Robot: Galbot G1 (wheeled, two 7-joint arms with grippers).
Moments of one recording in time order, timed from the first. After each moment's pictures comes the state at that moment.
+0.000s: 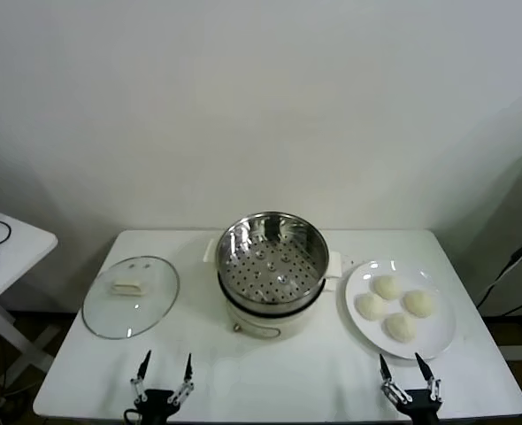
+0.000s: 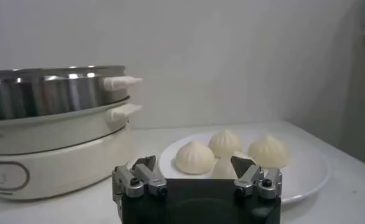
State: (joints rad) left arm 1.73 -1.56 -0.57 -1.73 0.11 -0.47 -0.01; right arm -1.75 1.27 0.63 1.84 0.39 0.25 -0.05
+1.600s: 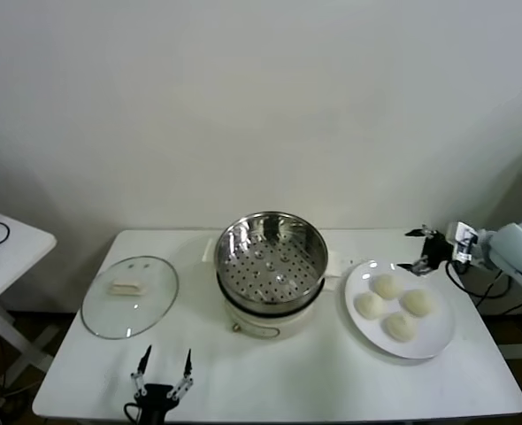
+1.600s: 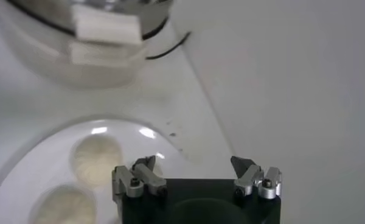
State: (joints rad) left arm 1.71 -1.54 -0.57 -1.72 0.09 -0.47 0.00; right arm -0.08 0.49 -0.58 1.30 0.21 -0.19 -0.92
